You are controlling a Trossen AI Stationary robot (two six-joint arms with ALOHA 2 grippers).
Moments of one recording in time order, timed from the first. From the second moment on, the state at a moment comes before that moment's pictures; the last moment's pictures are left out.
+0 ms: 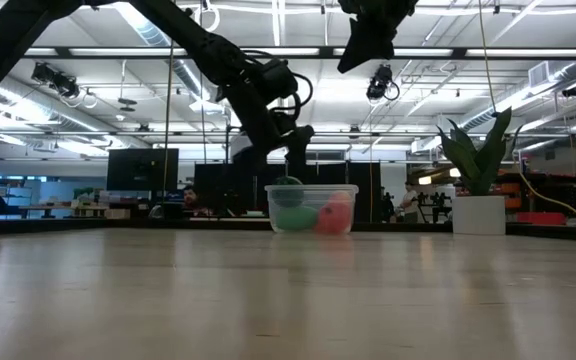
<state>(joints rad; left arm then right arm) 0.52 2.00 1.50 -0.36 -0.12 -0.32 -0.32 1.47 1.54 -0.84 0.10 0.00</state>
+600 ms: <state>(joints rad) 0.54 1.85 1.50 -0.39 -0.14 -0.40 -0.32 1.47 1.54 -0.84 0.10 0.00</state>
